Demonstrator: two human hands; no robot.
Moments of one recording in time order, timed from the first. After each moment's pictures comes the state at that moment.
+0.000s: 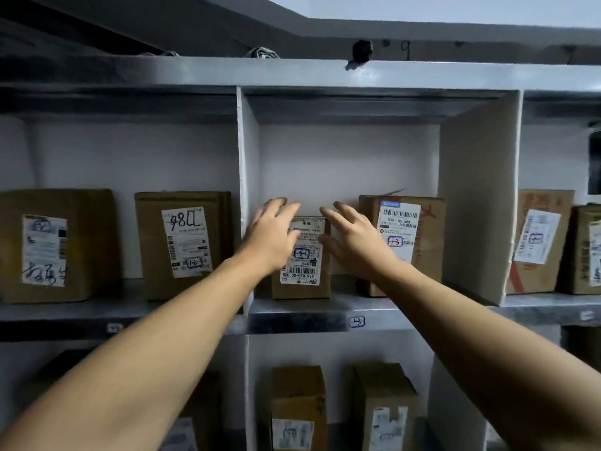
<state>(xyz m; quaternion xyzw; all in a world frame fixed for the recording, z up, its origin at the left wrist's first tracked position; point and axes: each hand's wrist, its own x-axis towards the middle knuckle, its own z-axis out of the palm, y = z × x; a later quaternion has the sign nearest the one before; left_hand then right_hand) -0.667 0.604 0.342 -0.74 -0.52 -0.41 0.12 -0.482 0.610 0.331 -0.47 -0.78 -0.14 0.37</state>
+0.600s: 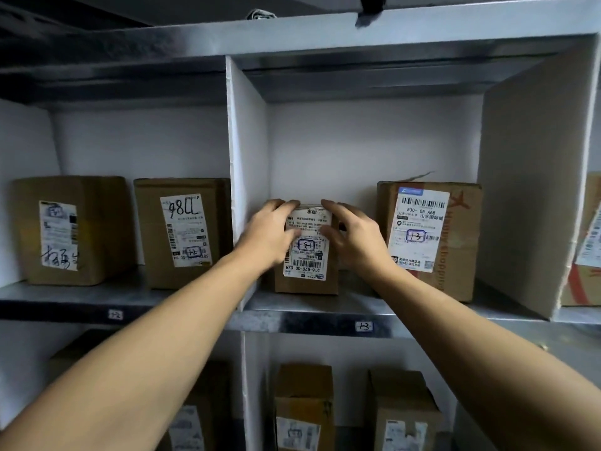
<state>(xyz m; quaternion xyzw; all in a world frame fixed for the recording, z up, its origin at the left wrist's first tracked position) -0.664 0.631 0.331 -0.70 -0.58 -0.39 0.12 -0.486 0.659 0.311 -0.38 -0.79 0.00 0.49</state>
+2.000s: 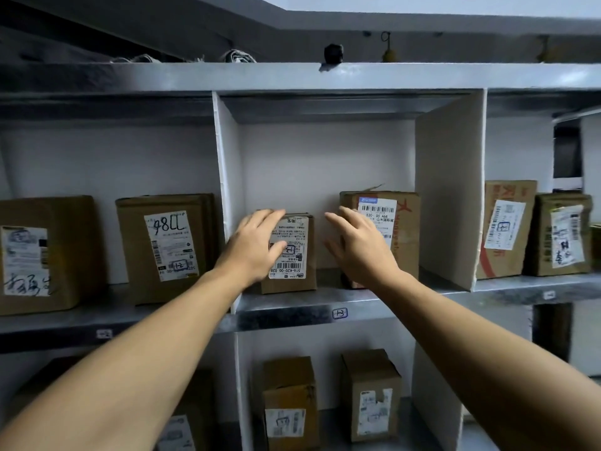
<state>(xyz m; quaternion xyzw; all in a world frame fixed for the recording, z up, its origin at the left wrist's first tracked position) -0.675 0.597 0.328 -0.77 -0.47 -0.40 0.14 -0.451 0.591 0.312 -0.48 -0.75 -0.18 0.41</state>
